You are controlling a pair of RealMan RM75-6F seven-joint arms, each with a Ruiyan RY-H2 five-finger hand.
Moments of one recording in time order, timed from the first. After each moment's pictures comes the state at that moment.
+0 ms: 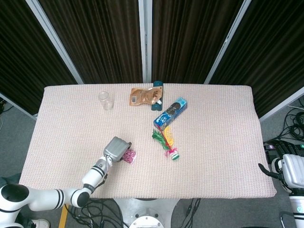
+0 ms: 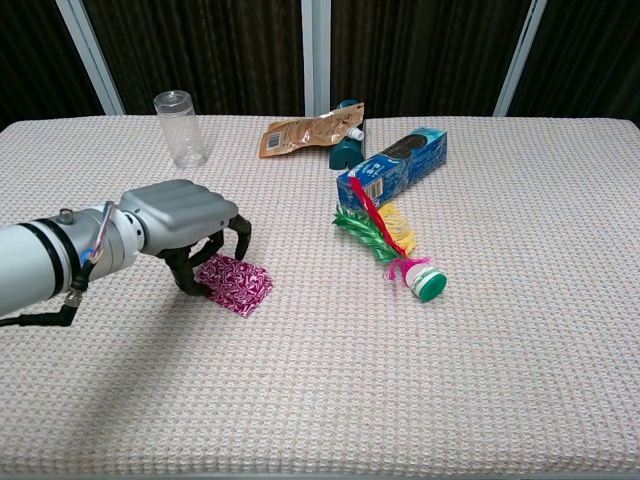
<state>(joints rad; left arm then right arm) -0.82 -1.73 -0.06 -1.39 0.93 0.89 0.71 0.08 -1.06 0.08 -1.60 -1.42 1.41 0.13</state>
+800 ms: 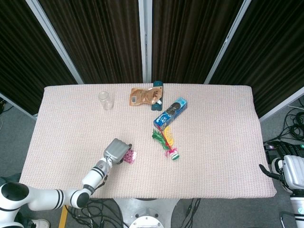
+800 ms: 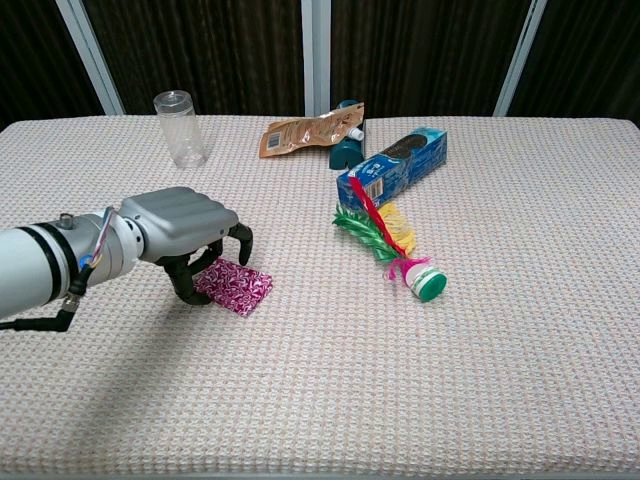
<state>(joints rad) -0.84 -1.71 -0.04 -1.42 0.89 0.89 0.73 0.07 -1.06 0.08 -1.60 -1.42 1.41 0.14</state>
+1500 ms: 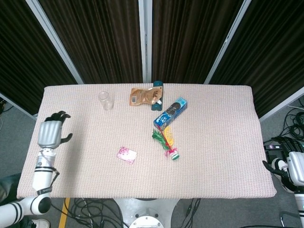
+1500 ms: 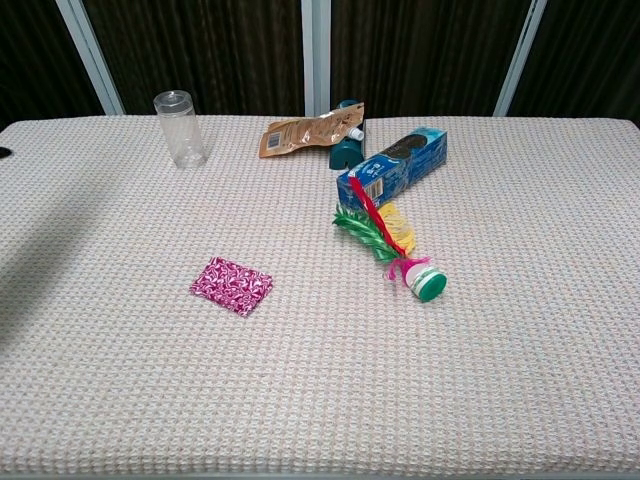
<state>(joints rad) -0.49 -1.44 -0.12 -1.42 1.07 1.36 0.29 0.09 -1.06 0.10 -1.51 -1.44 1.41 0.26</state>
